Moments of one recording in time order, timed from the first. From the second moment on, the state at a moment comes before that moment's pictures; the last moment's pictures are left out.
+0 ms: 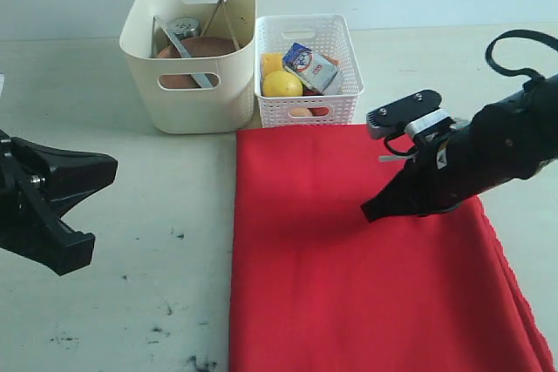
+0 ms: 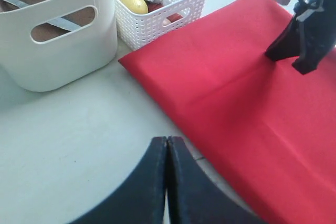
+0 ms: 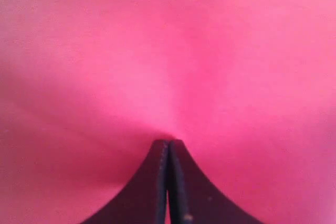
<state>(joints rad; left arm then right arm) -0.66 0.94 -0.40 -0.42 0.10 0.39 0.38 1.81 -0.71 -0.11 0.16 0.06</state>
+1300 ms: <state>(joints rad) -0.66 0.94 -0.40 -0.40 0.10 0.39 0.36 1.81 -0.70 0.04 0.17 -0.07</state>
